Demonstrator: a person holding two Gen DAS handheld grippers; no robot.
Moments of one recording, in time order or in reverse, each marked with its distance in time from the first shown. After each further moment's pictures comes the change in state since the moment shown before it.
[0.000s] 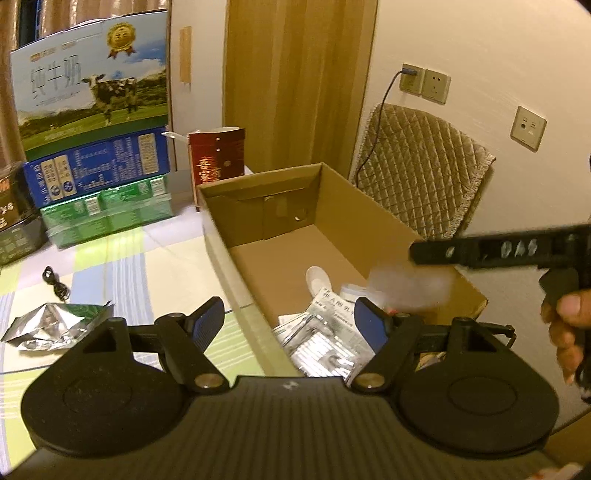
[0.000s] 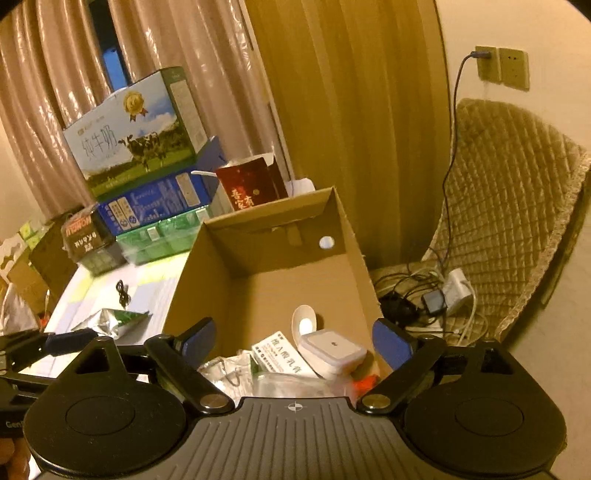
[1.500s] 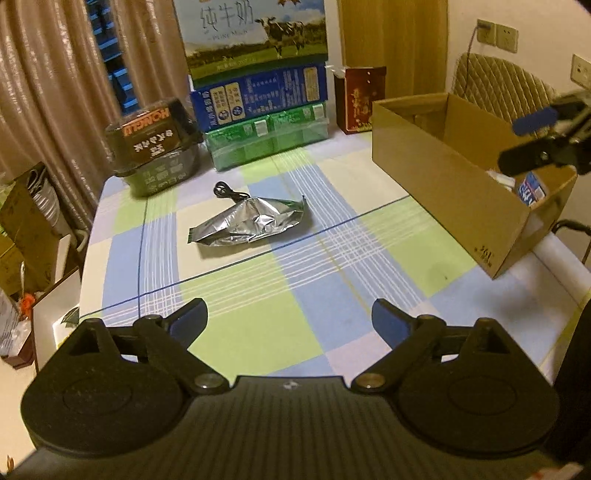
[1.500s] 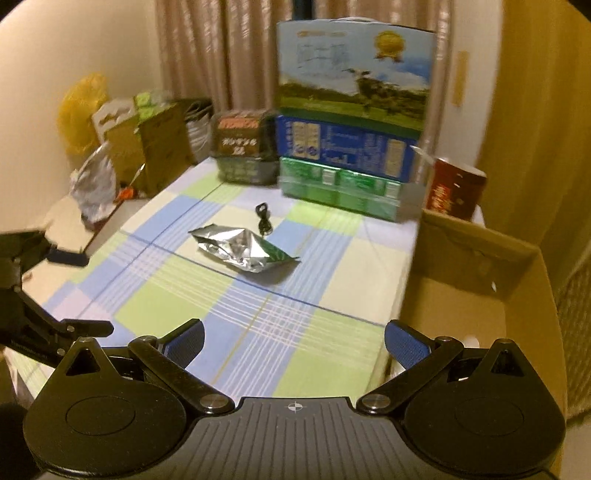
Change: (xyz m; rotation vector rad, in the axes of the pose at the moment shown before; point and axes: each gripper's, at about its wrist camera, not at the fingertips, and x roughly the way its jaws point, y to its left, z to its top) left arm -0.122 0.174 -0.100 0.073 0.139 0.234; right arm 0.039 0.206 -0.030 -0.511 0.145 0.224
